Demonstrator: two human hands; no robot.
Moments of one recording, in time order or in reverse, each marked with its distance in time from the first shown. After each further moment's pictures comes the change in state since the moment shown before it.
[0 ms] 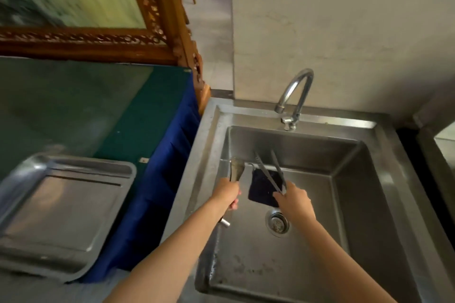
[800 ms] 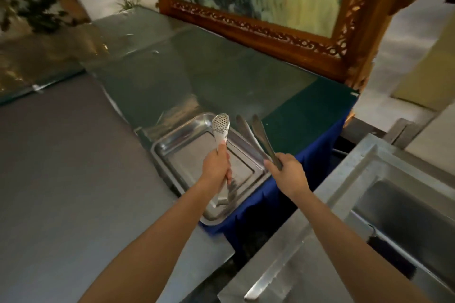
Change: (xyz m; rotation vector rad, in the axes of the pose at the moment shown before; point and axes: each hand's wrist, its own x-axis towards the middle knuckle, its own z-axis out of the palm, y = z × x) left_hand -0.085 -0.054 -0.289 -0.602 0.700 0.218; right_hand -0.044 -0.282 0.136 0.069 -0.290 -0.907
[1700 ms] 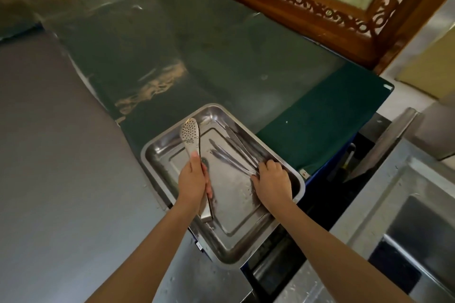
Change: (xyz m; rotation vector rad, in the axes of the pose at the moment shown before) left_hand 0.098 -0.044 -0.070 -0.118 0.064 -0.023; right_hand 0.082 0.012 0.128 -0.732 -0.154 -0.111
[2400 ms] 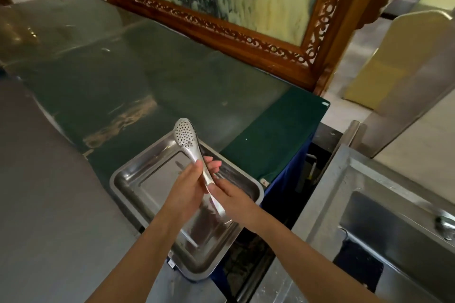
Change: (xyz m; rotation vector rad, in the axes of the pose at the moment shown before) left_hand -0.029 0.032 0.043 -0.337 -0.521 0.070; right_hand -0.053 -0.021 -0.075 1.123 -0.197 -0.032
